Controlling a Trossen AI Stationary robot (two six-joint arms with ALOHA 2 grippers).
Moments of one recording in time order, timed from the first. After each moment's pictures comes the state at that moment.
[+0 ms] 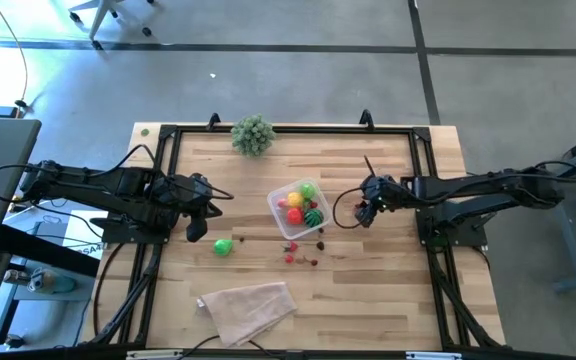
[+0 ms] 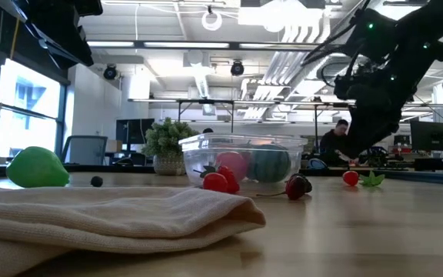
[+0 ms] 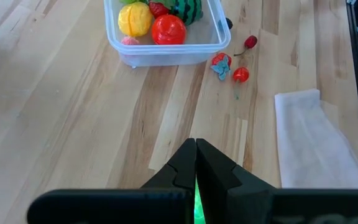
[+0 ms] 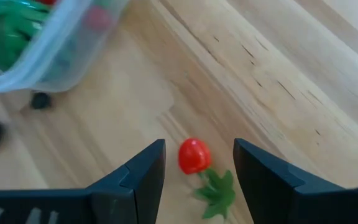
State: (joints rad) left arm 0.02 0.79 0.73 -0.76 -0.07 -0.39; right arm -0.14 1.08 0.47 -0.39 0.18 0.50
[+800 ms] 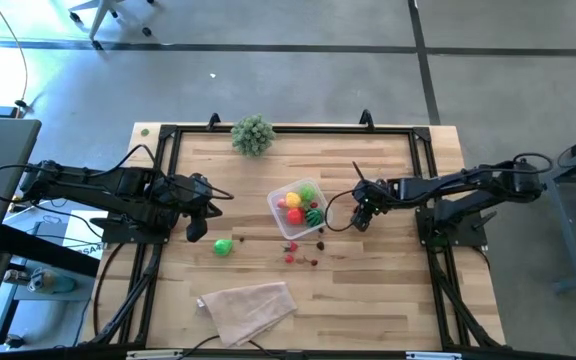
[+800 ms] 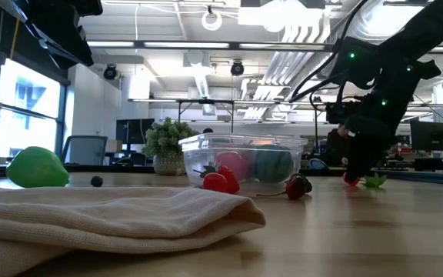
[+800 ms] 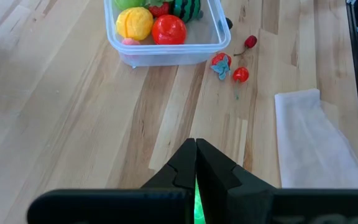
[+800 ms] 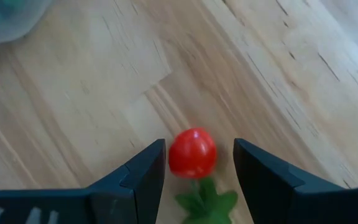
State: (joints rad) left arm 0.02 0.79 0.73 -0.76 -0.07 -0.39; right arm -0.17 1.31 0.47 -0.29 0.12 0.41
